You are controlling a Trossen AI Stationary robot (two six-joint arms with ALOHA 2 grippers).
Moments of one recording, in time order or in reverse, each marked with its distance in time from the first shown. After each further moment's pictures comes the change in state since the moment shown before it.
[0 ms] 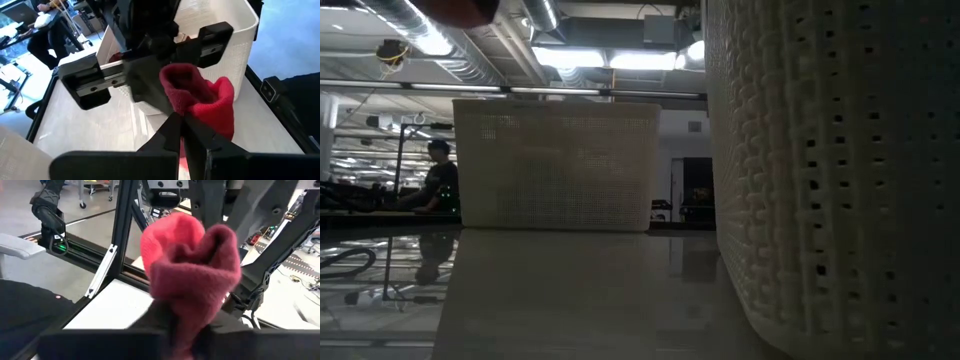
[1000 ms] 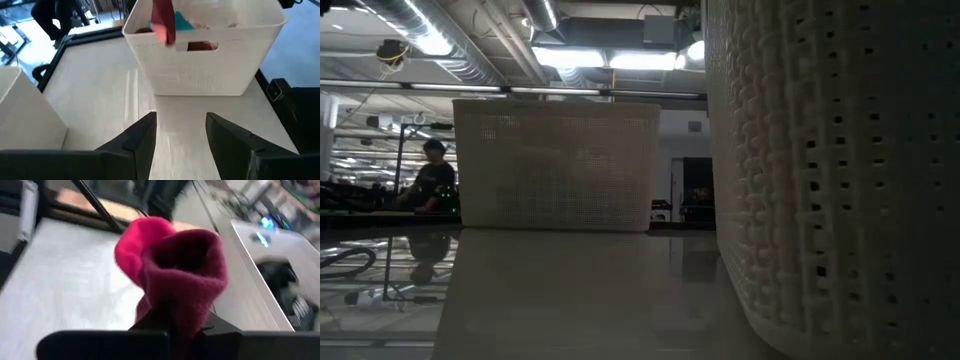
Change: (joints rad) left arm 0.025 -0.181 -0.052 -0.163 -0.001 -0.195; right arm 0.170 -0.288 0.158 -0.888 0.610 0.271
